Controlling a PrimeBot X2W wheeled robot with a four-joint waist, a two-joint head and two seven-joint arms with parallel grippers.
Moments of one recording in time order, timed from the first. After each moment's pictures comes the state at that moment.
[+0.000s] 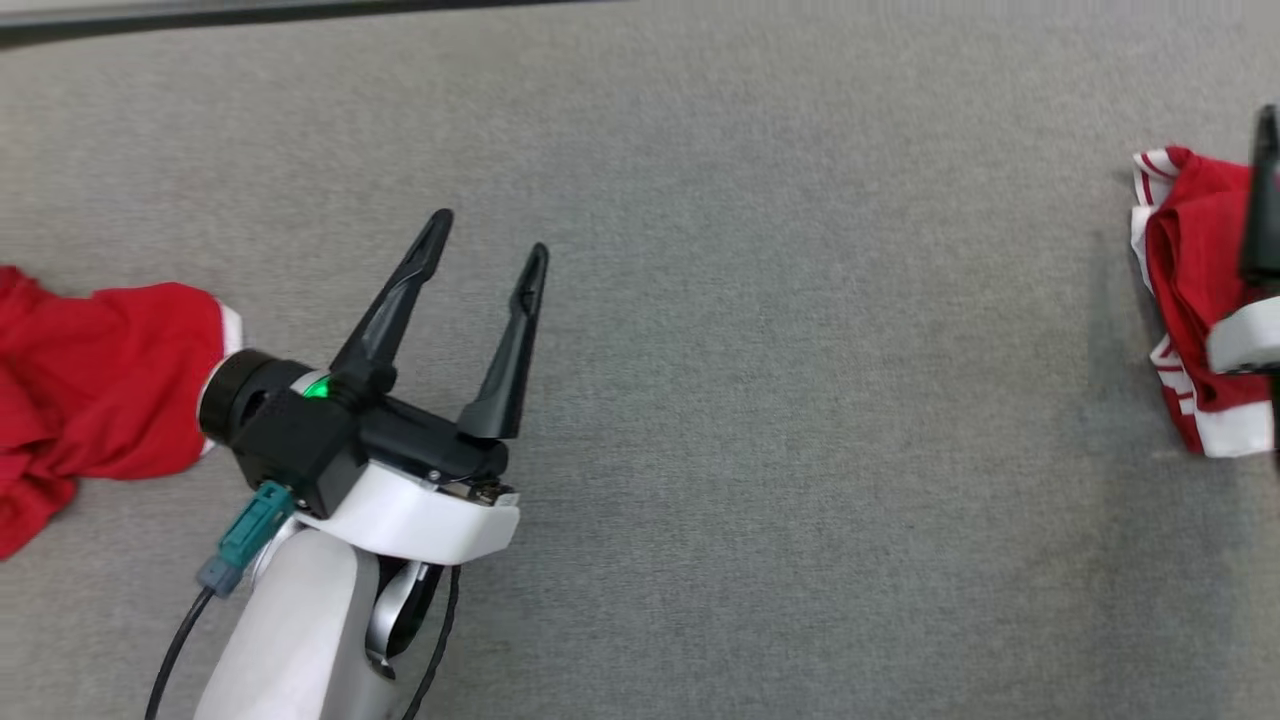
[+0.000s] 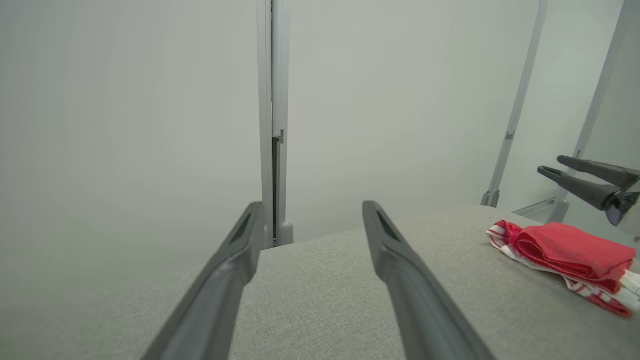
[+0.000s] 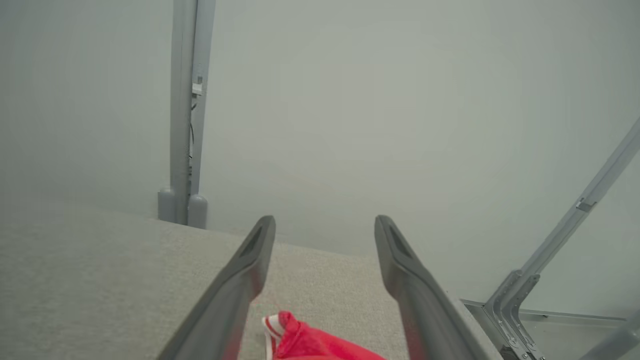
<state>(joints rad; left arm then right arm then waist) -0.34 0.09 -0.27 0.03 -0.21 -0.13 -0.26 -0.63 -0.31 -0.11 0.53 -0.06 0.13 -0.26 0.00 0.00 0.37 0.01</state>
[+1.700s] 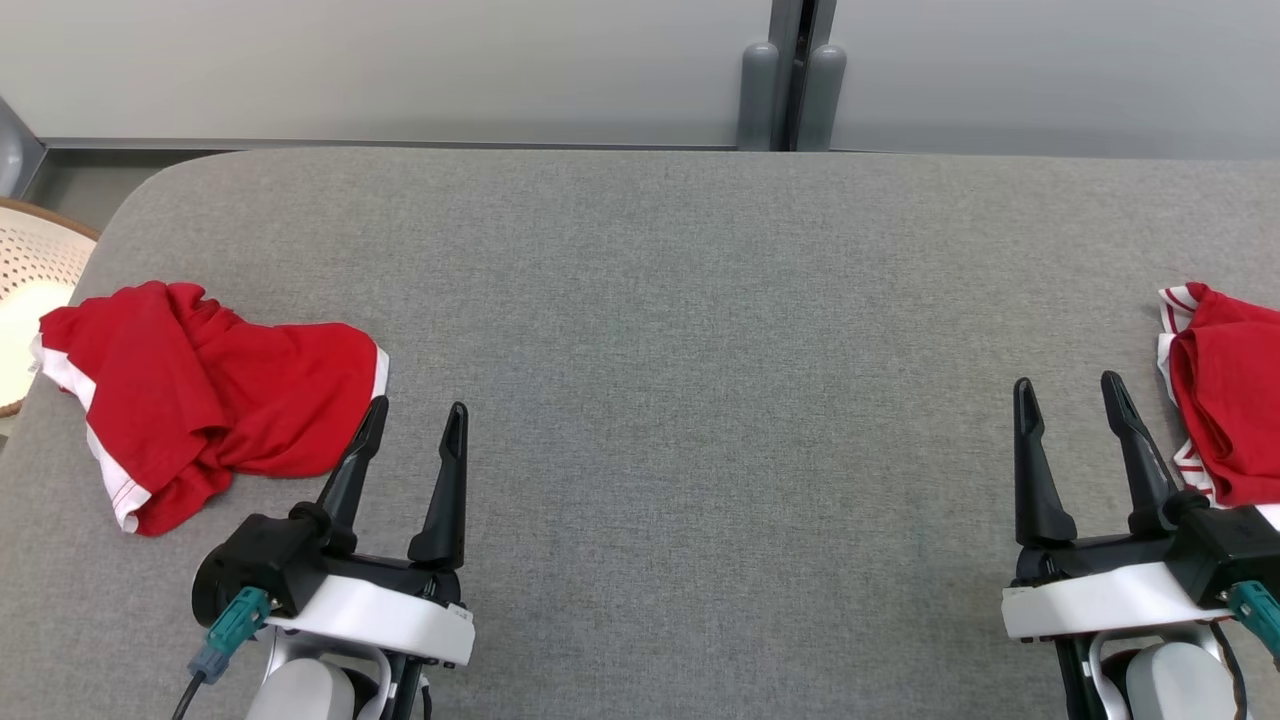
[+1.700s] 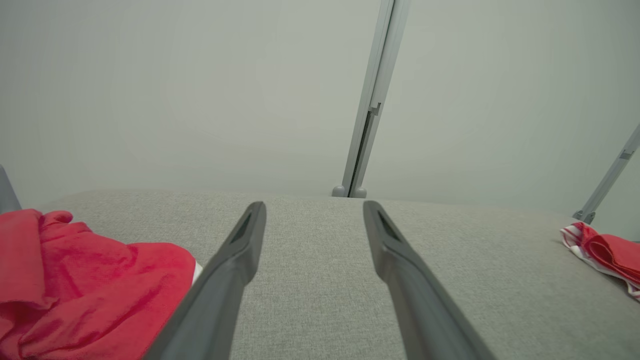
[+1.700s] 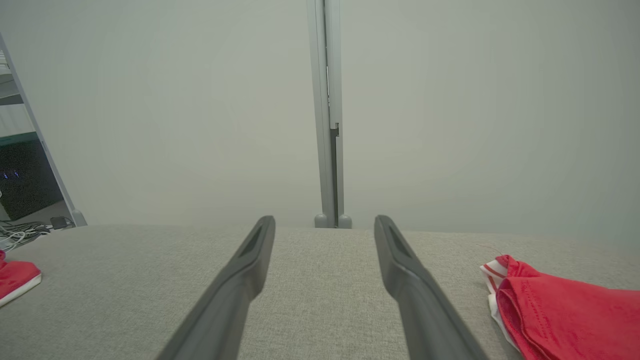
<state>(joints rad) -0.13 0.05 -0.14 0.19 -0.28 -0.11 -0.26 -0.13 -0.05 0.01 0.16 0.10 0.13 -0.26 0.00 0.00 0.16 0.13</state>
